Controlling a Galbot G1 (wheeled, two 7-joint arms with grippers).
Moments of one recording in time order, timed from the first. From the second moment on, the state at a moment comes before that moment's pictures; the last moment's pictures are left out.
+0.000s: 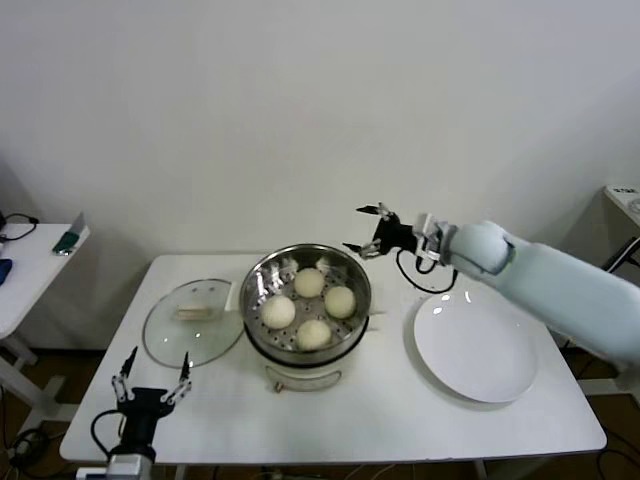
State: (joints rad) left arm 1.71 -1.43 -0.71 -2.04 0.18 -0.08 -0.06; right arm 0.04 0.72 -0.80 1.47 0.66 -0.03 -0.28
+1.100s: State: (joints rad) left arm 1.54 -1.30 -0.66 -1.90 1.17 -0.01 -0.07; right arm -1.20 0.97 0.46 1.66 0.49 0.00 -0.20
